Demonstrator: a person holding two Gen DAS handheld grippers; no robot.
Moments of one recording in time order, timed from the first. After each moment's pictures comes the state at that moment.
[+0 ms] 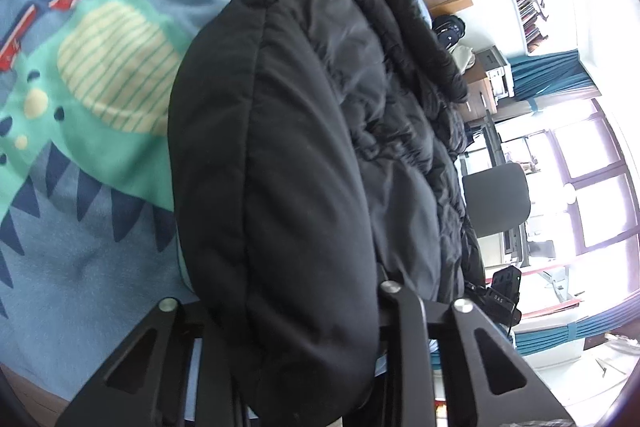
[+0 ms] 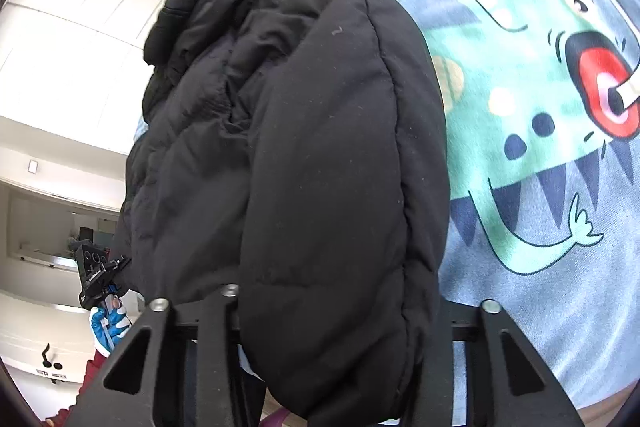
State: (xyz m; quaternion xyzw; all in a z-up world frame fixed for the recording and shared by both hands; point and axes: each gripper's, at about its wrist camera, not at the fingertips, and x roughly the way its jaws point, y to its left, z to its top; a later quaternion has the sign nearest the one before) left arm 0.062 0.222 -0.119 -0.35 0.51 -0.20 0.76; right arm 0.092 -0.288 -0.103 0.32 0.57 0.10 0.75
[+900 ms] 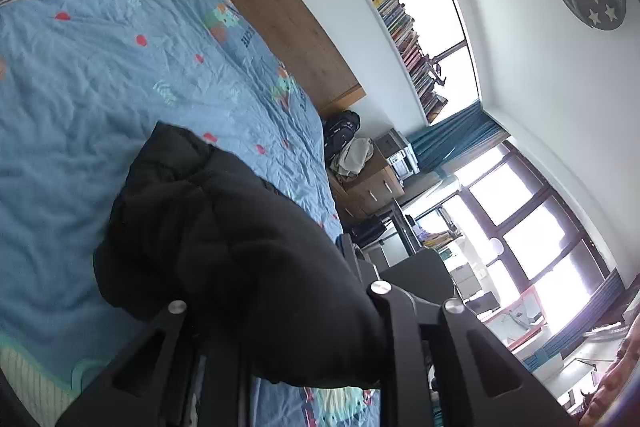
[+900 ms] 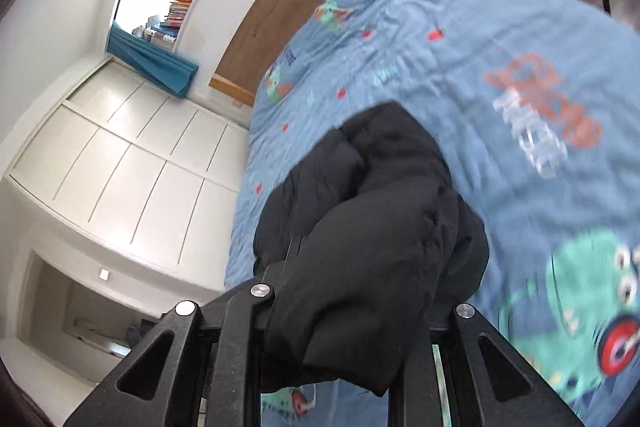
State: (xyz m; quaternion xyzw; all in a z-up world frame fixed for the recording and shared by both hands) left arm 0.245 0.241 0.088 -0.39 0.29 -0.29 0.83; right arm 0.251 -0.362 0.065 0.43 0.37 0.10 0.82
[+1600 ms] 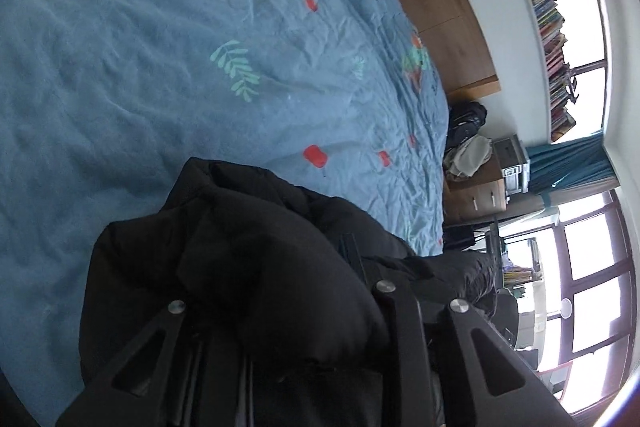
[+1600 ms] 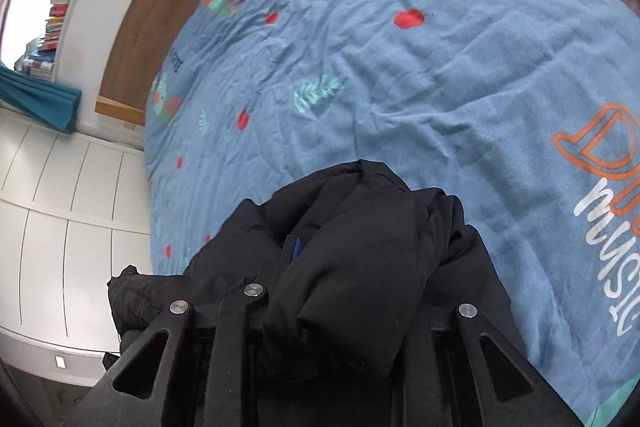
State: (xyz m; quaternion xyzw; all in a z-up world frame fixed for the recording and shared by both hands) left arm 0.591 0.204 -0.044 -0.40 0.48 -0.13 0.77; right arm 0.524 -0.378 -0.038 0.44 0.49 -0.05 0.75
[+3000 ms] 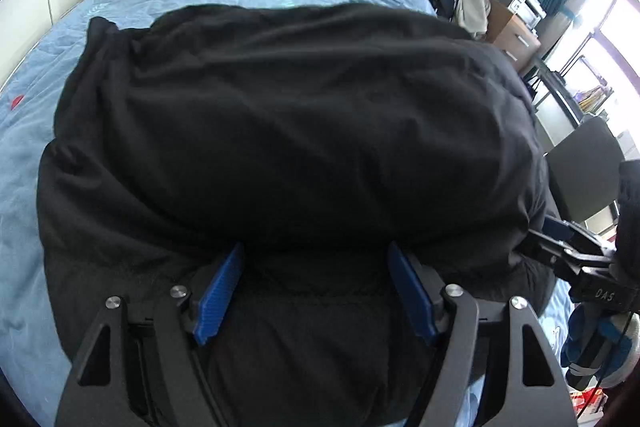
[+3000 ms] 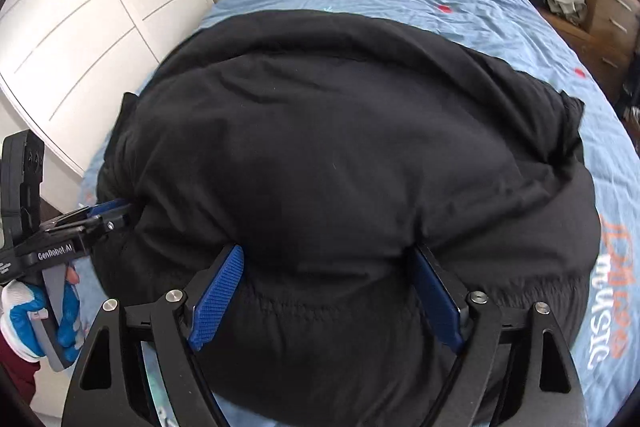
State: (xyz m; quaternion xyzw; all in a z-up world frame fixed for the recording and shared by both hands) left arm 0.479 0.042 -0.024 -0.07 0.50 -0.16 0.85; right arm 0.453 -0.165 0.005 0.08 0.51 0.08 0.85
